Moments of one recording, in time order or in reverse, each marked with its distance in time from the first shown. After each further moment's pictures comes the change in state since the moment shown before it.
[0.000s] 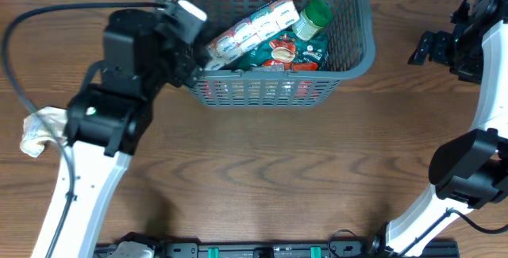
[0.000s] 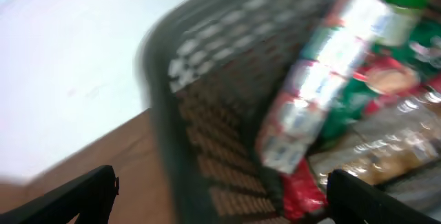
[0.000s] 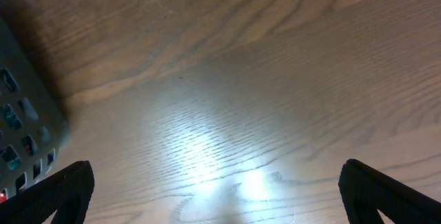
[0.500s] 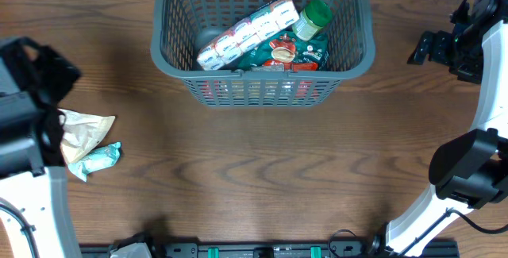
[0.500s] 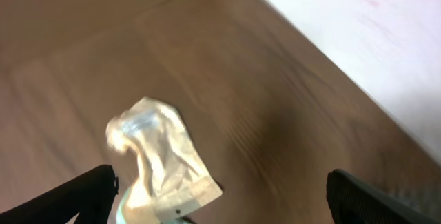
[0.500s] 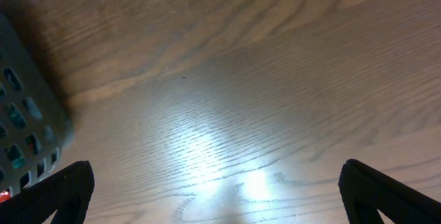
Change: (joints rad) left arm 0.589 -0.083 0.000 -0.262 -0.206 -0.882; right arm 0.000 0.000 0.000 0.000 -0.014 0.000
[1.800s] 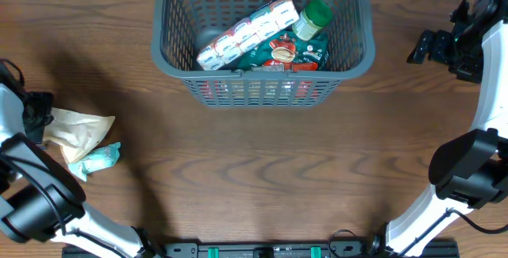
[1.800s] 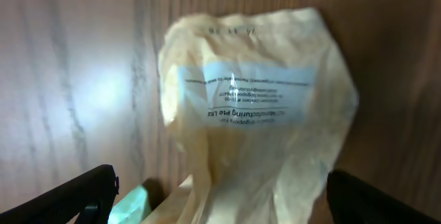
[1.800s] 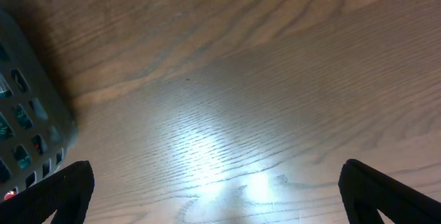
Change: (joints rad) left arm 0.327 0.734 0.000 0.045 0.110 -0.388; right arm 0.000 0.000 0.000 0.006 -0.008 0.000
